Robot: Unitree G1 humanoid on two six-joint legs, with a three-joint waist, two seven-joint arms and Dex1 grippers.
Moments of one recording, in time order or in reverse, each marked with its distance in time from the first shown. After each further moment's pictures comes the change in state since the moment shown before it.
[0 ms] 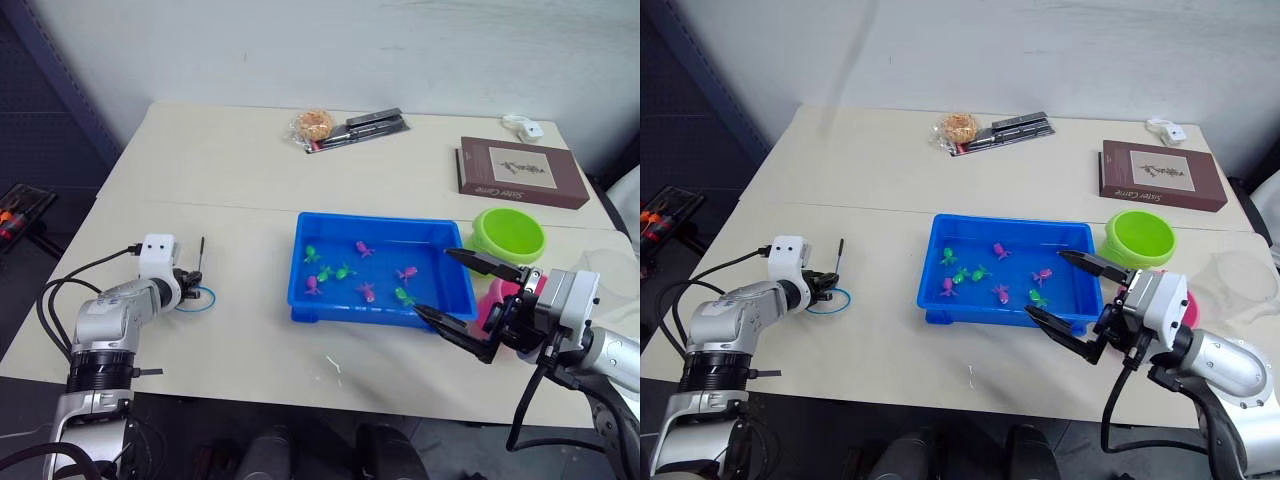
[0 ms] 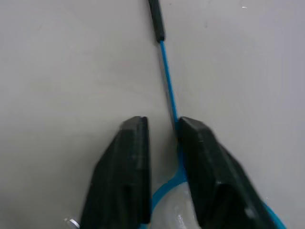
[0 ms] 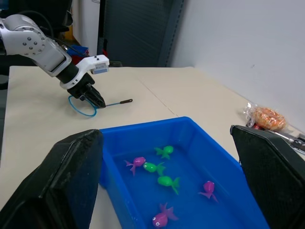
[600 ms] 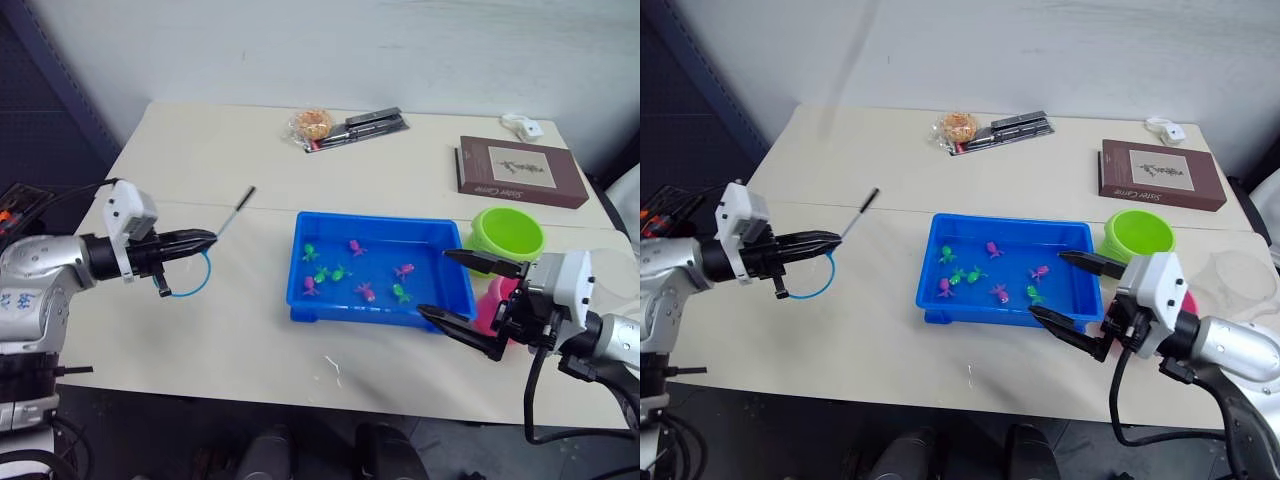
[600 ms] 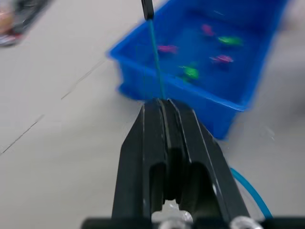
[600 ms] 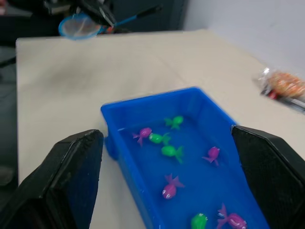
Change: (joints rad) left arm -0.098 0.351 -0.124 -0.163 -0.127 -0.536 -1.081; right arm -0.172 -0.238 0.033 -0.055 0.117 0.355 -0.069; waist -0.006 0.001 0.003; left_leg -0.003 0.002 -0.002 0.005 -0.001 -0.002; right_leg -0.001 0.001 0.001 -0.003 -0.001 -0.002
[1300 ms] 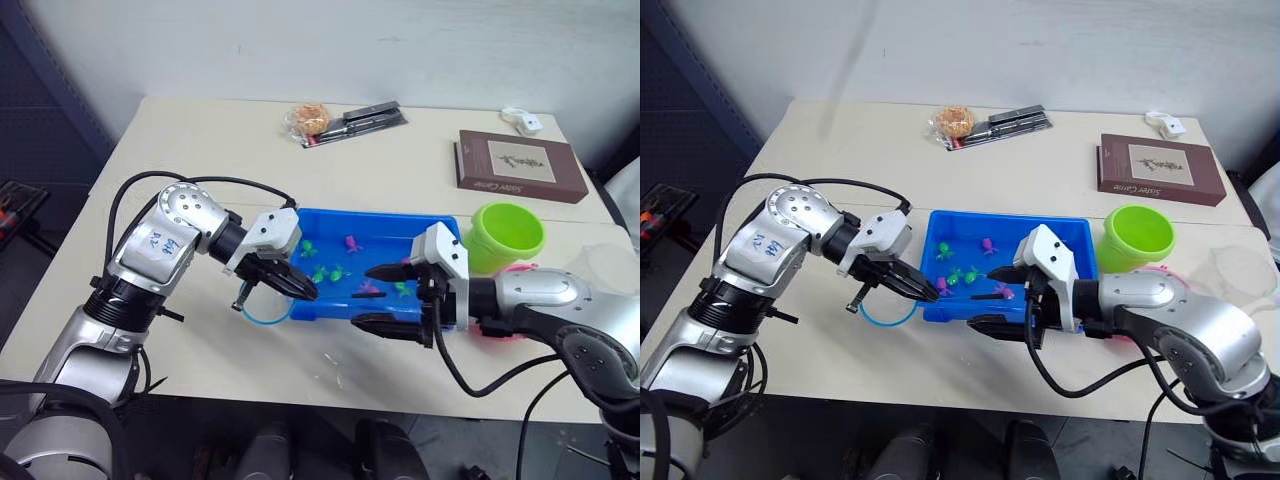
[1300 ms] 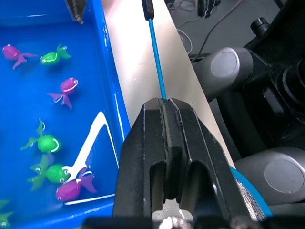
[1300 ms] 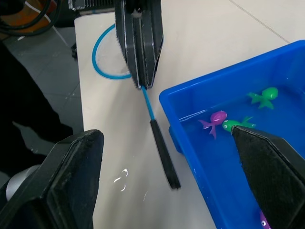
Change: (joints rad) left arm -0.325 -0.224 -0.409 -0.016 0.128 0.089 -0.197; right arm -0.404 0.103 0.319 0.042 0.126 0.471 -0.125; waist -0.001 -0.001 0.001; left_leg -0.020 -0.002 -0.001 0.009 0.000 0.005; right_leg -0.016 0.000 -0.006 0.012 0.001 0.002
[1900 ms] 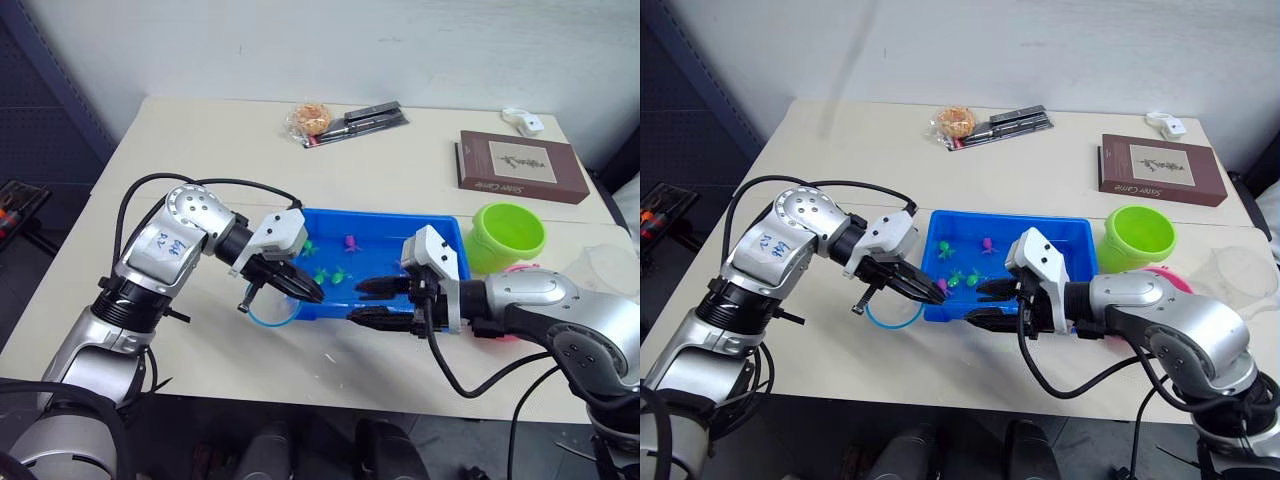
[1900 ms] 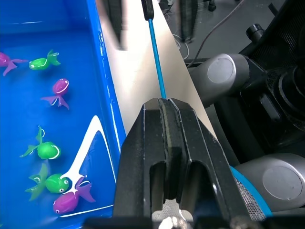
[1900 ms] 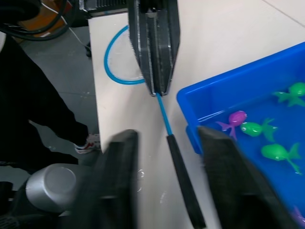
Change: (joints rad) left arm 0.000 -0.019 -0.006 -0.012 0.000 0.016 0.000; right arm -0.023 0.038 0.011 0.002 0.029 0.084 0.024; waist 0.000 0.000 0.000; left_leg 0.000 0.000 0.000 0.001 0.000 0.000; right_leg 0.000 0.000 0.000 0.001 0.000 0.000
